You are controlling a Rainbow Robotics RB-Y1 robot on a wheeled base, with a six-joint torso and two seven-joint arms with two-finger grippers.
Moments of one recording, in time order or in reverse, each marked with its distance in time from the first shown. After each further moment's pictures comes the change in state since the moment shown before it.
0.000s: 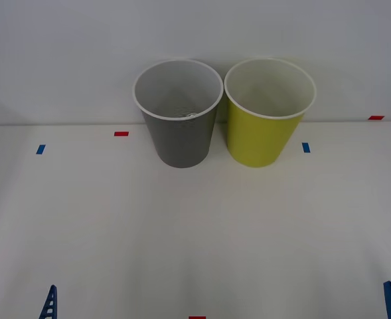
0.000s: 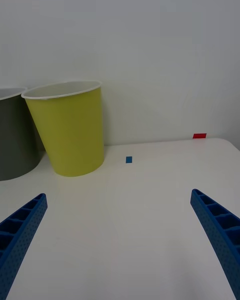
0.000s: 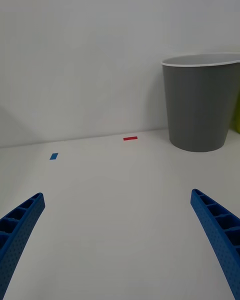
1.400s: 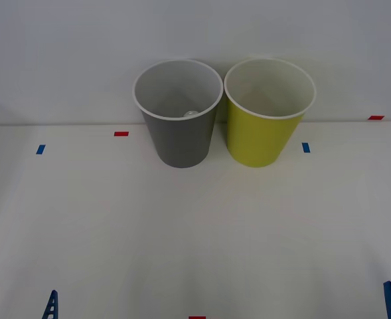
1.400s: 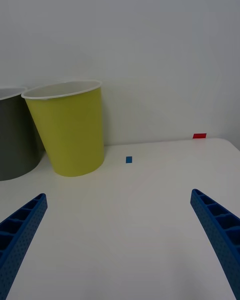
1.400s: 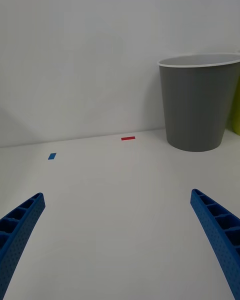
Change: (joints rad) right arm 0.000 0.000 0.000 0.000 0.000 0.000 0.000; left arm 0.014 -0.001 -0.009 0.000 -0.011 -0.015 0.000
